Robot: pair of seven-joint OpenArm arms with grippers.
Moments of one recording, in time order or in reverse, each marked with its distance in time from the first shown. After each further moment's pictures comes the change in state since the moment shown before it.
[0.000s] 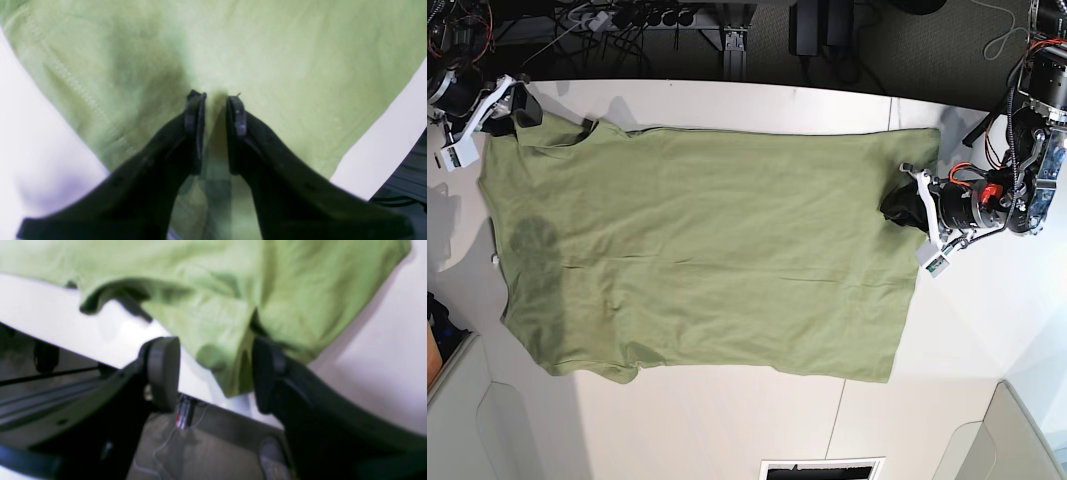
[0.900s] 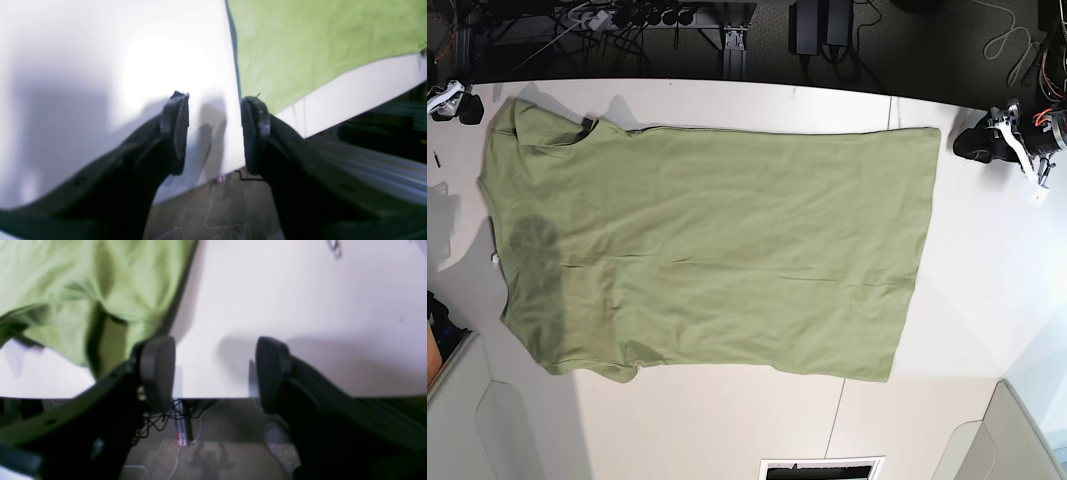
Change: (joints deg) left arm 25.4 -3.2 -29.9 -0.2 -21.2 0.0 9.9; right arm 0.3 0.0 13.2 -12.6 -2.4 -2.6 2.8
